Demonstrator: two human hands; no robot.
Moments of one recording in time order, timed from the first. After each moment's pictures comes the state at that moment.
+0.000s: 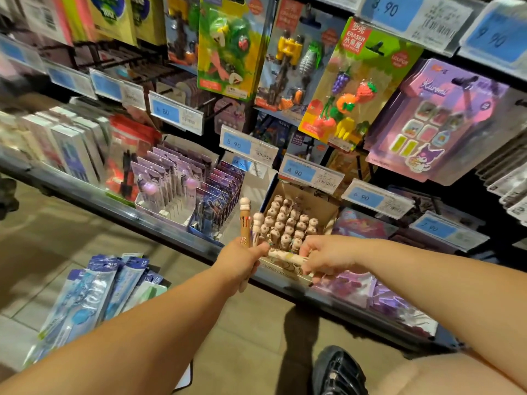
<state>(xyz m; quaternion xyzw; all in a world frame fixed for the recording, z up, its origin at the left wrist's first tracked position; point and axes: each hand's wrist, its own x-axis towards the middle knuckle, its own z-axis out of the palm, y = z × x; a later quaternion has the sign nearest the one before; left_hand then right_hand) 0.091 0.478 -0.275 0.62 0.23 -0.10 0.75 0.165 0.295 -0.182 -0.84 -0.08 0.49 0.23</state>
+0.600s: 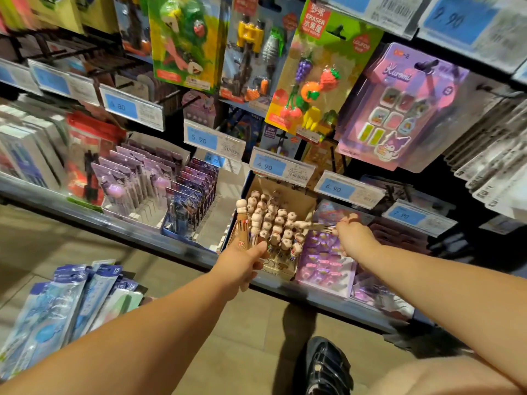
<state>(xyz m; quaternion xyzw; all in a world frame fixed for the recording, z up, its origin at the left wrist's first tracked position) 0.101 0.437 -0.276 0.62 0.18 -0.11 0.76 0.188 0.226 -0.200 -0.95 0.12 0.13 0.25</state>
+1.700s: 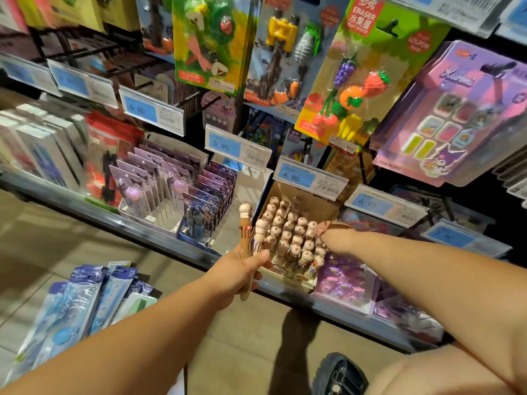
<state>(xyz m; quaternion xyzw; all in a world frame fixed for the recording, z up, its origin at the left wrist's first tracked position) 0.104 0.480 -0.277 0.62 0.14 -0.17 0.76 0.242 0.287 -0.230 -0.95 -0.10 0.27 -0.06</state>
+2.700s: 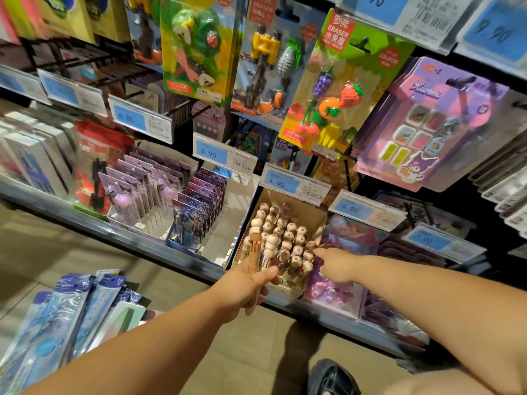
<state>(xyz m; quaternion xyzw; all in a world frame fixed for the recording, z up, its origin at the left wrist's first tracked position) 0.106 0.451 -0.289 0.61 0.13 -0.21 0.75 0.213 0.254 -0.238 -0.94 -0.11 0.33 -0.05</state>
